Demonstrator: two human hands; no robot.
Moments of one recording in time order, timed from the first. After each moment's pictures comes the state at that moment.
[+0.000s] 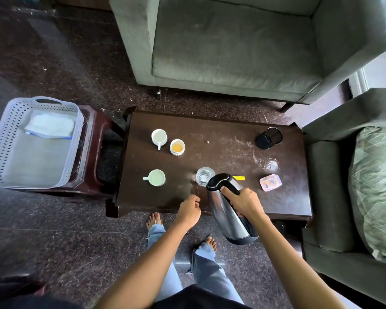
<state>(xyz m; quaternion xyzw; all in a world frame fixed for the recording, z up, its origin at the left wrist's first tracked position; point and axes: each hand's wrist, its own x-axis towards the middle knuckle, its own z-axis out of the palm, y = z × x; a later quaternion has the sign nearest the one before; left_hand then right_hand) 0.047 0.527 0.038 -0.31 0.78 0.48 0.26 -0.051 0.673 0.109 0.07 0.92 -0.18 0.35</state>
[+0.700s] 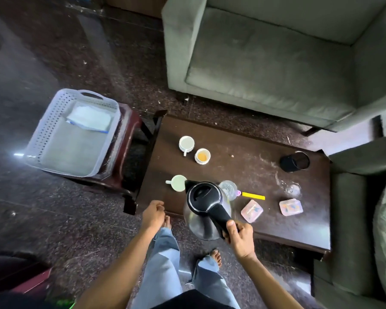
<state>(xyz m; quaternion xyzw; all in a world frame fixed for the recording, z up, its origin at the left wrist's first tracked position) 0.126 0.391 0.005 -0.56 0.63 0.53 0.11 0.034 0.633 0.079 -0.07 0.83 -0.48 0.26</state>
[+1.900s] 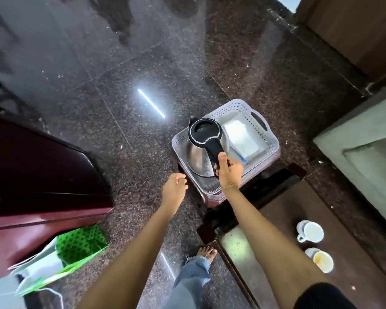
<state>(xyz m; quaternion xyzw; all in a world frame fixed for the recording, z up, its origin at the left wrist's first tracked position) 0.236 0.109 0.009 -0.72 0.38 0.55 -0.20 0.073 0.098 0.006 -0.30 0.73 -0.49 0.37</state>
